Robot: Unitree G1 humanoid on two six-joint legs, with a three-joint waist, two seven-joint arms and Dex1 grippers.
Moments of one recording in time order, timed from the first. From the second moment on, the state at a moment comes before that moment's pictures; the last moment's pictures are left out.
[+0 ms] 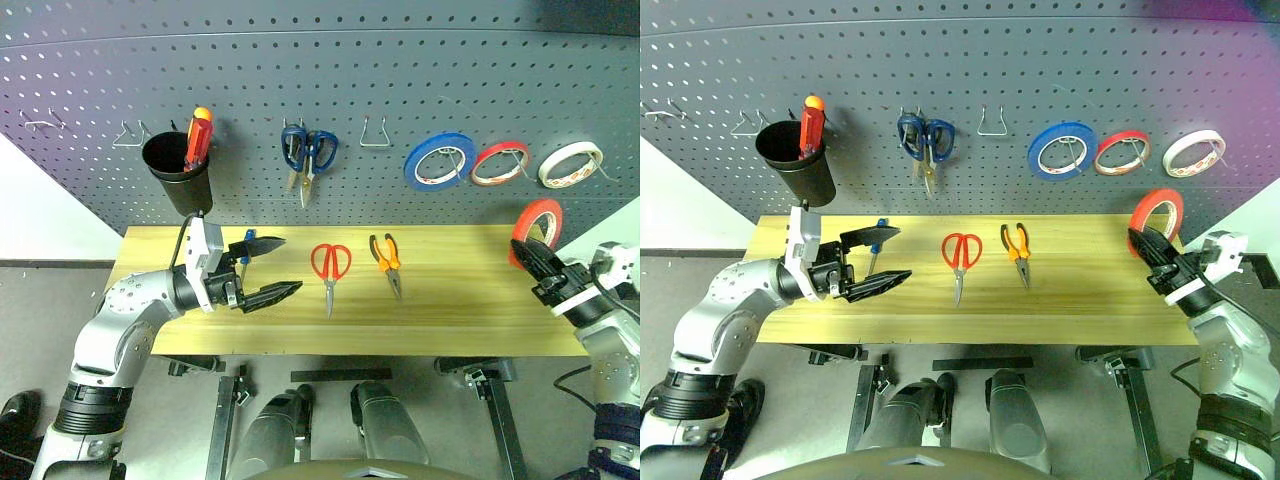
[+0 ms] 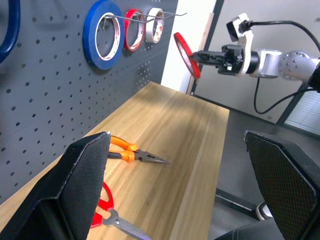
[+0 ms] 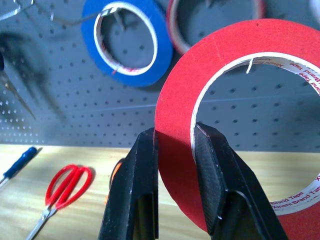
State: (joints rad) left arm -0.21 0.57 0.05 -0.22 -0.62 0.36 -1.07; right arm -0.12 -0.57 -0.53 0.25 0.67 0.22 0.87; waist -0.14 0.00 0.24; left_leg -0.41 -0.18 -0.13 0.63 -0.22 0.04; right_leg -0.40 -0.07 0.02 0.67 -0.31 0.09
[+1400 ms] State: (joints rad) left arm -0.16 0.57 0.06 -0.29 -0.62 0.36 -1.01; right arm -0.59 -0.53 -0.32 0.65 0.43 -0.04 0.79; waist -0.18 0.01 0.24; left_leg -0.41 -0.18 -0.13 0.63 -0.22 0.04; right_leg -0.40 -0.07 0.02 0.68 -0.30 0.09
